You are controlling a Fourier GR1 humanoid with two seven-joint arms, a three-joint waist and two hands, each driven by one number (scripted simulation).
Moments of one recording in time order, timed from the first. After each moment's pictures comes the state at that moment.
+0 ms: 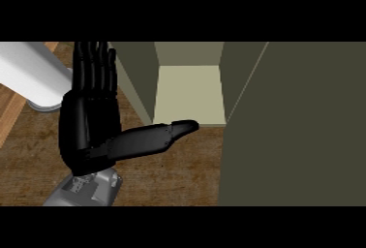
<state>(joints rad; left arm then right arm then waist) -0.44 0.00 -0.31 -1.91 -0.14 0.67 0.36 0.07 -0.13 0.13 -2.41 -0.20 0.10 0.35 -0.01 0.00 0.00</state>
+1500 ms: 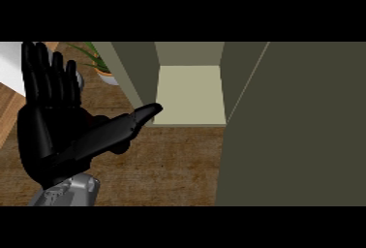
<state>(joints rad) -0.37 0.03 -0.25 -2.00 -0.31 0.81 0.54 -0.07 -0.11 0.11 -2.43 -0.17 0.05 0.53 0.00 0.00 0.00</state>
